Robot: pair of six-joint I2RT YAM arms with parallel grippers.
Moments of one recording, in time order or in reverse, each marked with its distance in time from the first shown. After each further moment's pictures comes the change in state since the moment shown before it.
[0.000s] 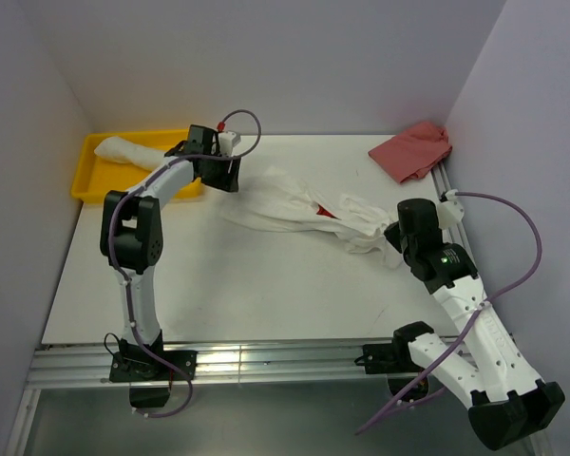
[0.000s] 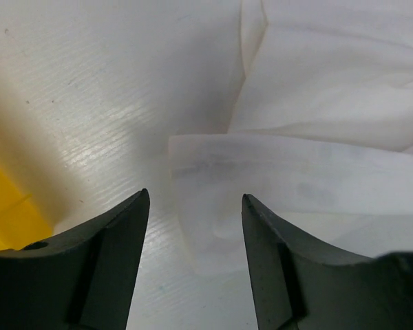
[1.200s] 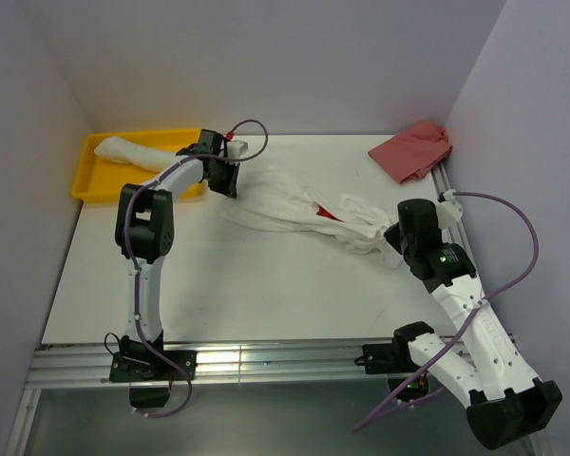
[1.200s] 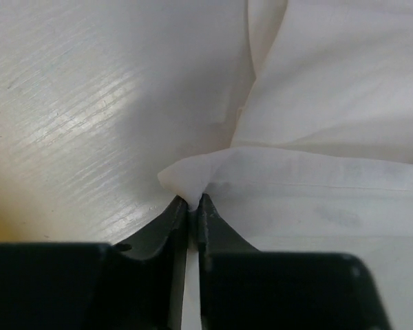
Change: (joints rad) left arm -0.014 0.151 0.124 -0.089 0.021 0.020; right arm -0.020 0.008 -0.018 0.009 -0.026 -0.034
